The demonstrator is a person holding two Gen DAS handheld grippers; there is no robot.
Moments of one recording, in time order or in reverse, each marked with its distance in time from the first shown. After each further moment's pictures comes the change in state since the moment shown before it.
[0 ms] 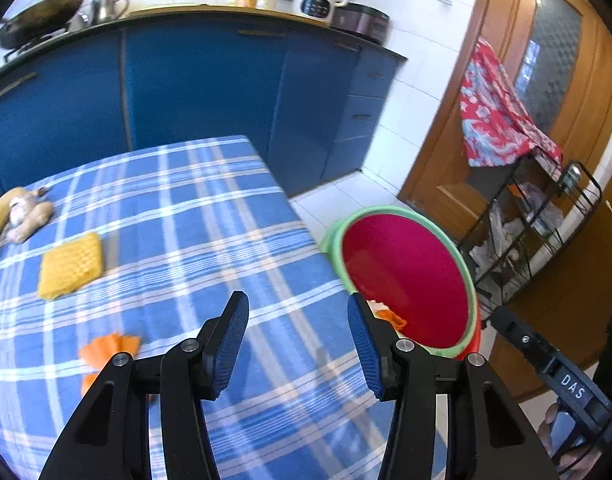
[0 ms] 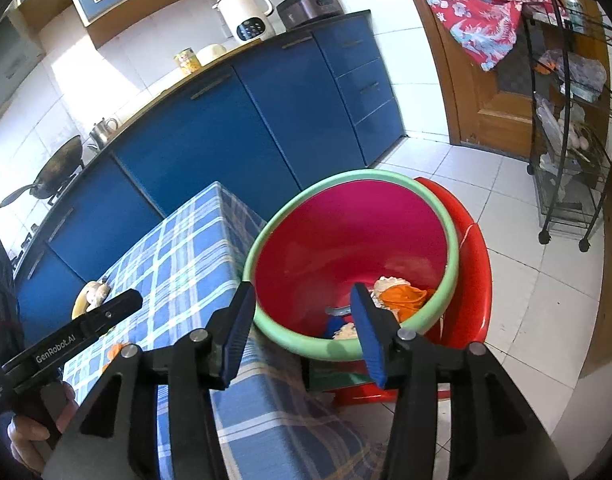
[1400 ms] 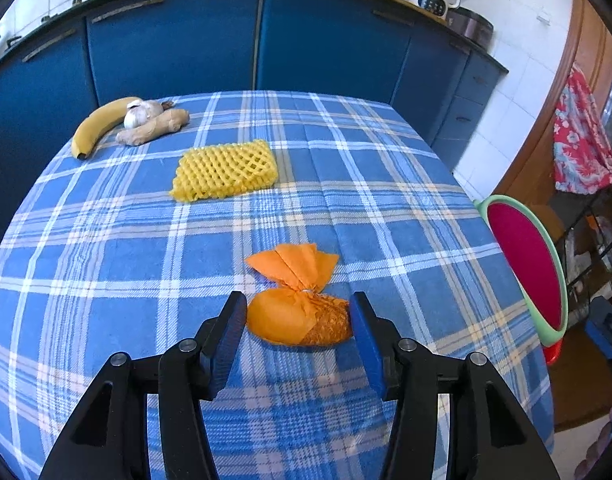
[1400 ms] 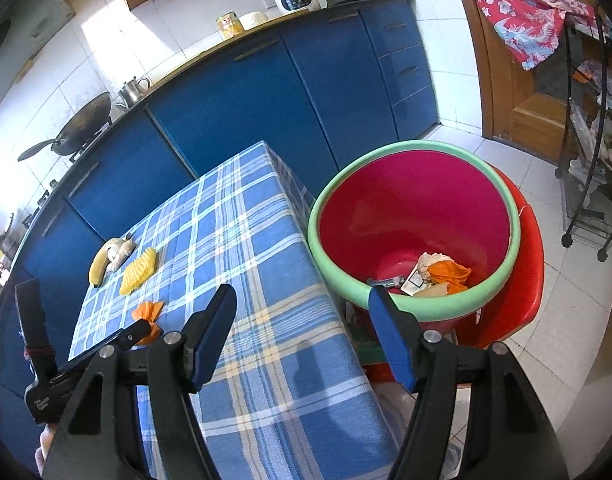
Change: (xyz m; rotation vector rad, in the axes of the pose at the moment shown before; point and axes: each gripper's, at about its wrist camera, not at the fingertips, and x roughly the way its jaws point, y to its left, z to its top) left arm -0.007 0.108 -0.059 -0.186 0.038 0.259; right arm 0.014 0.058 -0.029 -0.092 0.088 0.062
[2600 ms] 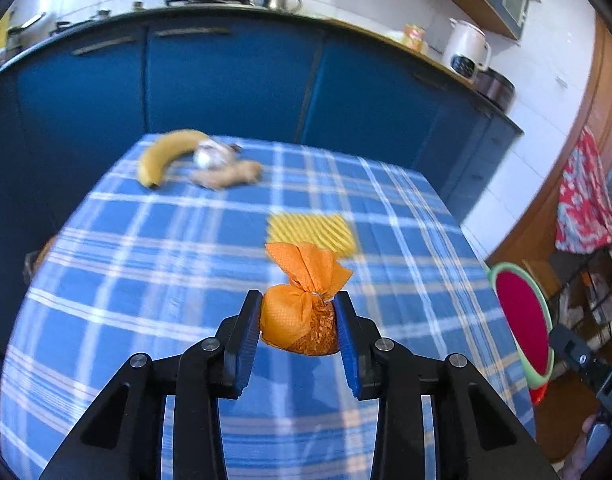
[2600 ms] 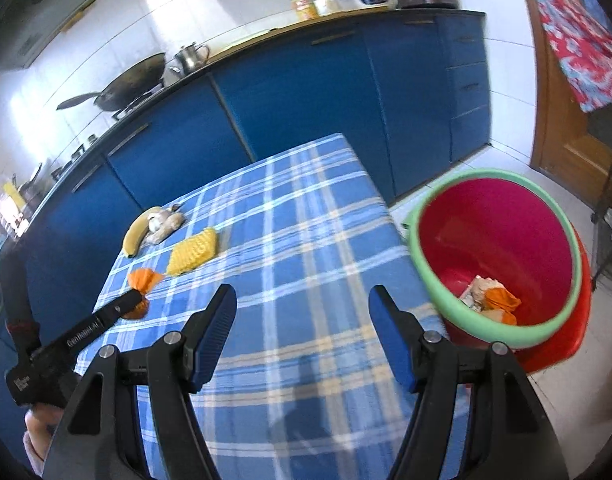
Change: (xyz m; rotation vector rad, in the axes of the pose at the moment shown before) left arm -0.052 0.080 0.027 -0.137 -0.140 0.009; right arm 0.016 0.092 0.006 -0.180 0.038 0.101
